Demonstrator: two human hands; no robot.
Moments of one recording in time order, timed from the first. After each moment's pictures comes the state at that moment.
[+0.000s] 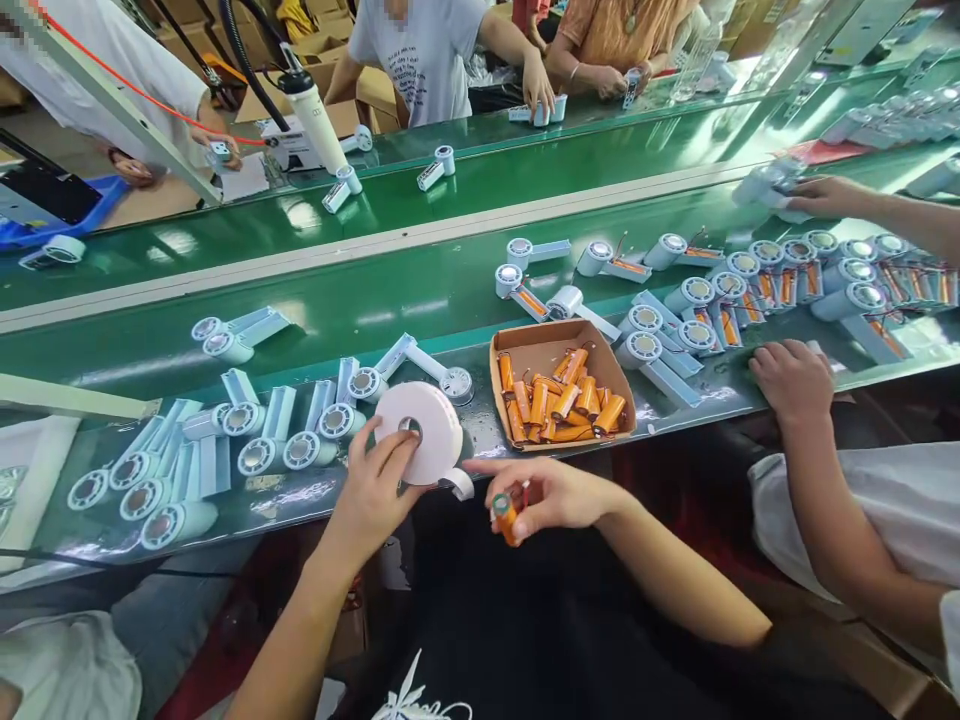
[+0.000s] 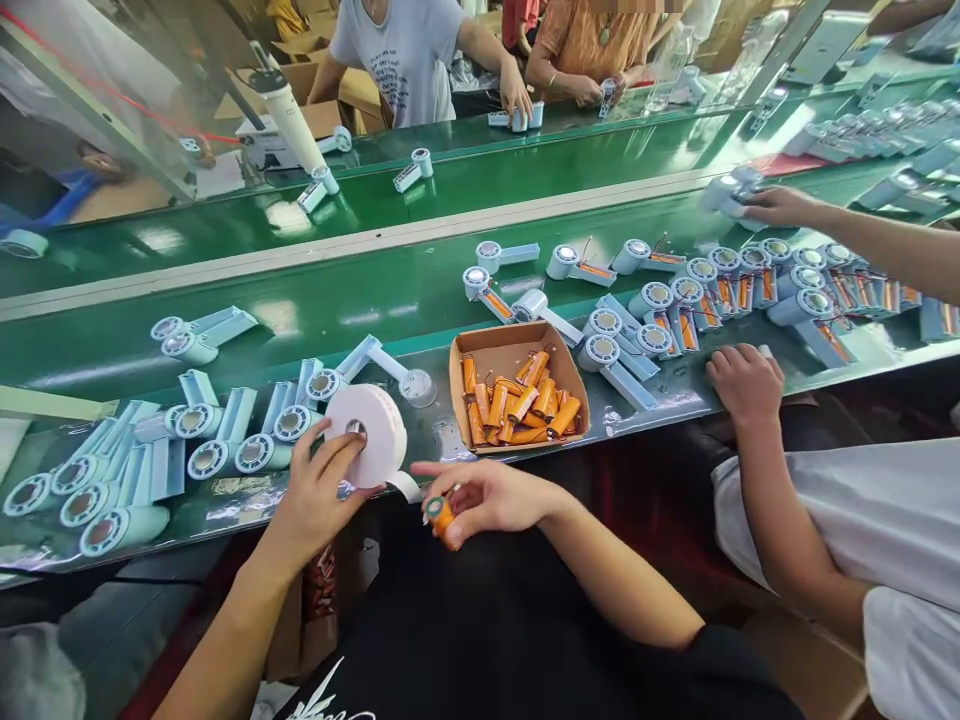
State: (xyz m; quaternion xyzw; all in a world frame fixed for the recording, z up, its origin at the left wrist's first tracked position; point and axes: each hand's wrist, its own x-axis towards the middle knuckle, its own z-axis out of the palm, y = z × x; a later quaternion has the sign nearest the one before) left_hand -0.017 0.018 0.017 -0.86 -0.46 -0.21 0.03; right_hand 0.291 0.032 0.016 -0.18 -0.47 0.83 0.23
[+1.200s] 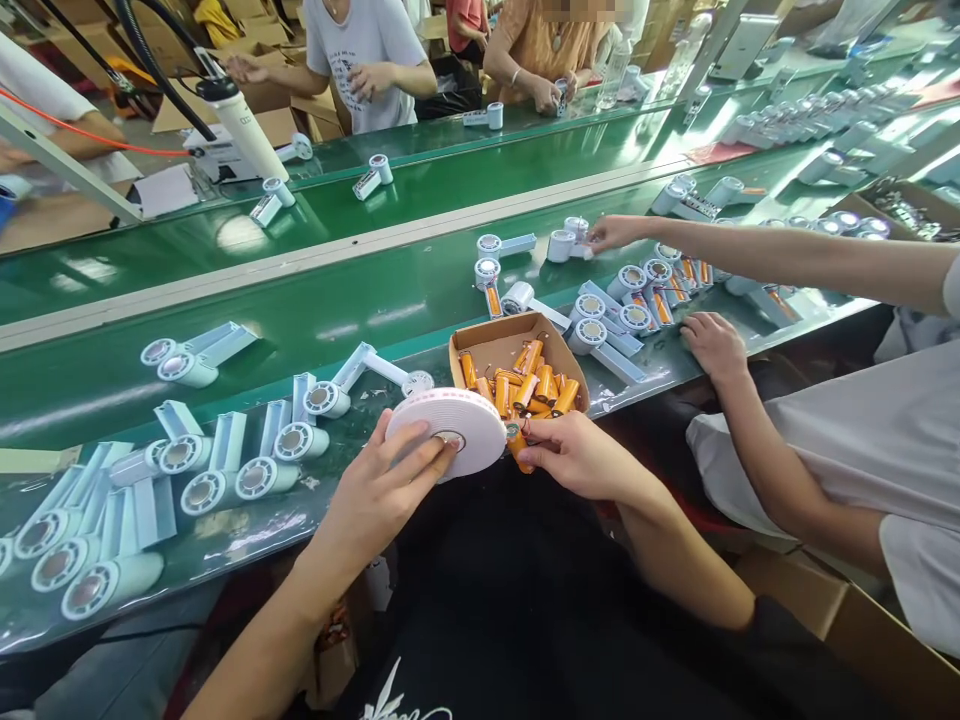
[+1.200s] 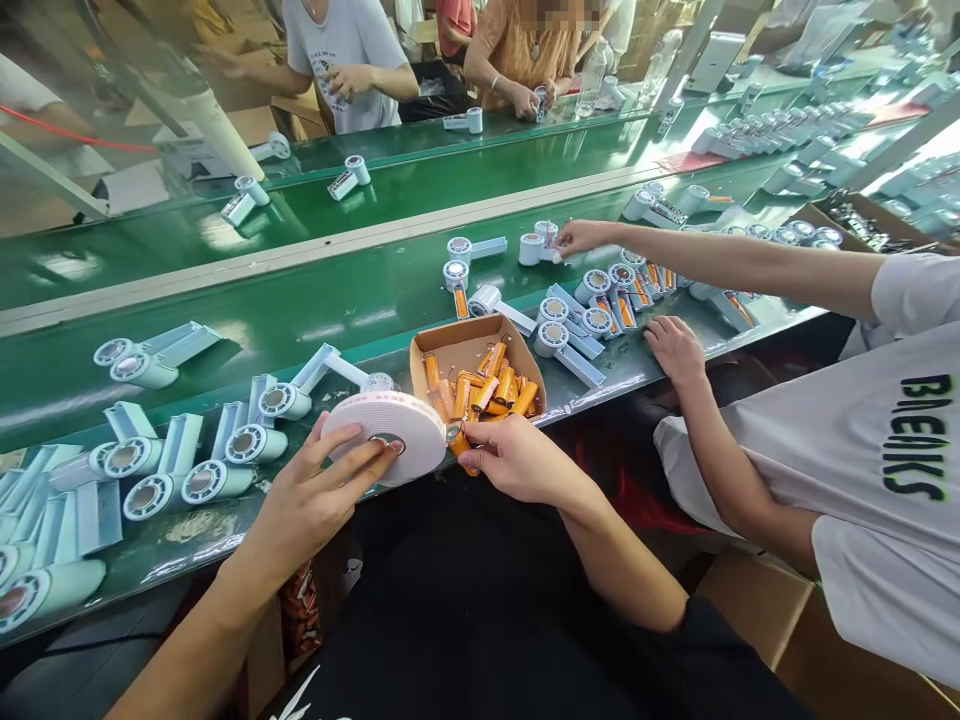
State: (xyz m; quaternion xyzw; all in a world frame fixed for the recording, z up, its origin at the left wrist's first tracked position) left_hand 0.038 0.037 0.067 -0.93 -0.27 -0.21 0.10; right_hand 0.350 0.026 0.073 -0.50 -0.70 0.45 0.24
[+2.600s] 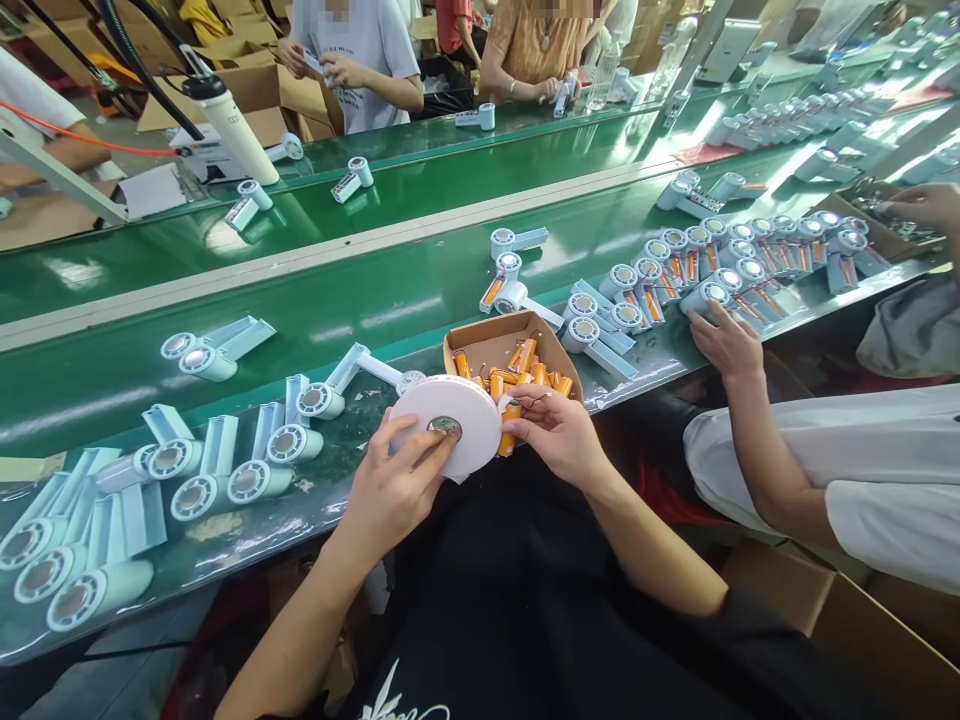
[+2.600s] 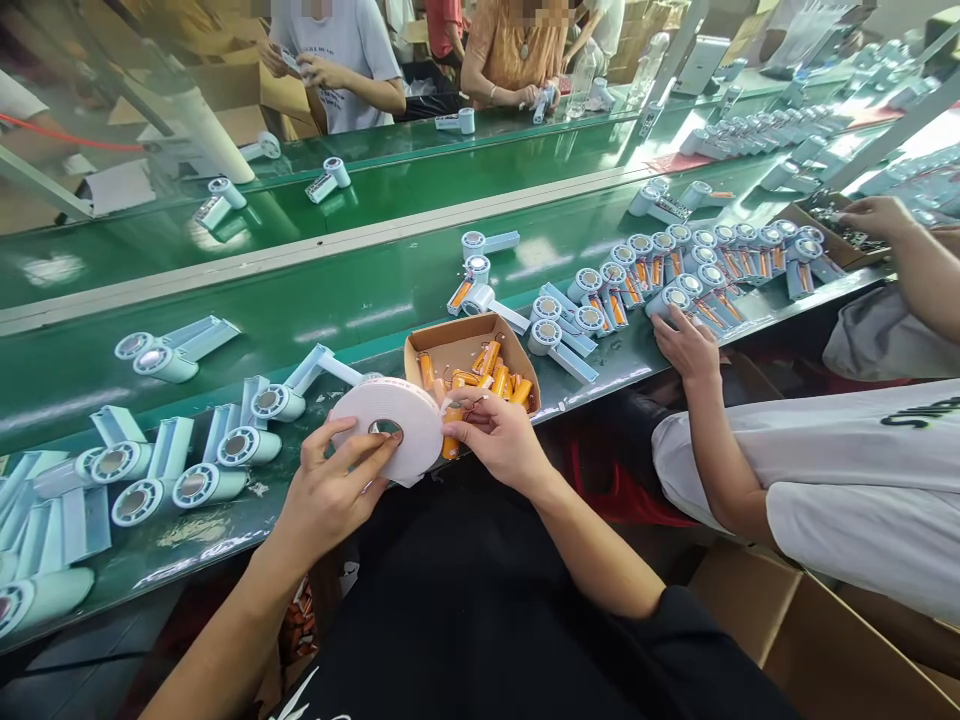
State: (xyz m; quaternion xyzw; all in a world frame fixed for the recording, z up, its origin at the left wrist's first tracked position) left_hand 0.059 0.037 0.052 -0.91 -0.33 -0.25 0.07; right_hand 0.322 0.031 0.035 -0.47 -0.49 0.51 0.53
